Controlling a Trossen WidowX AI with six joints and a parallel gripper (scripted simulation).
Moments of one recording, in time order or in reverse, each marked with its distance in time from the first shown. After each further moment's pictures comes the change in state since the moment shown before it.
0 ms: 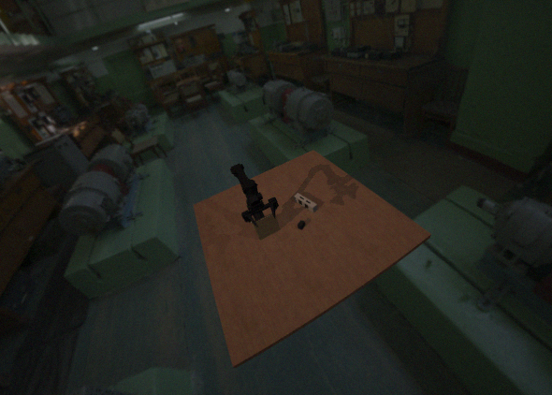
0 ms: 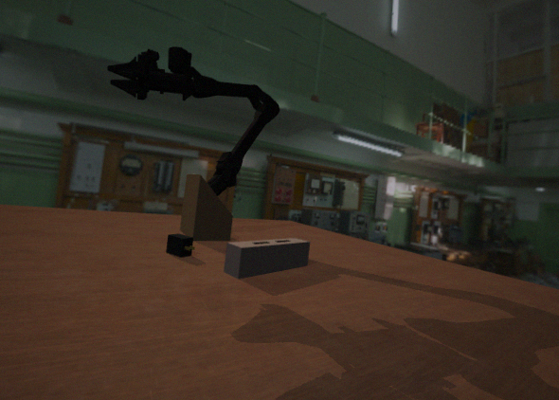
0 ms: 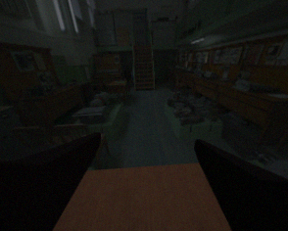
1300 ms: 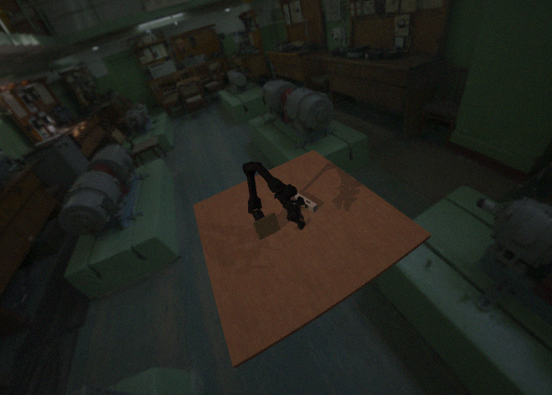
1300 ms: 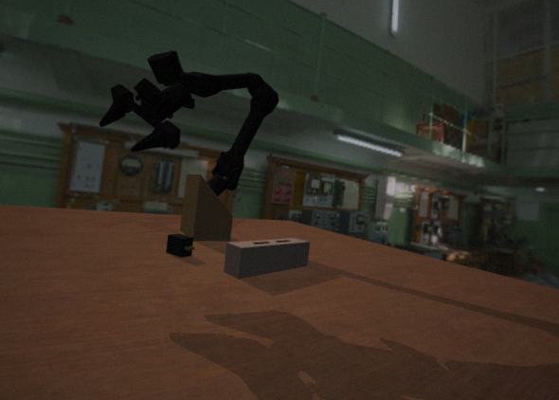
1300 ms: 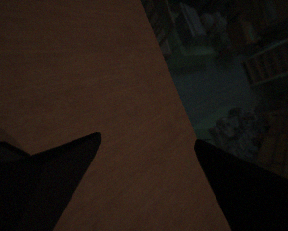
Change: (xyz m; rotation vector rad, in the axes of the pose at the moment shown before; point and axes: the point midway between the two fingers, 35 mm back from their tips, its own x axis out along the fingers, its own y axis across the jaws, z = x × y) arm -0.025 0.176 -0.191 -1.065 0.510 0.638
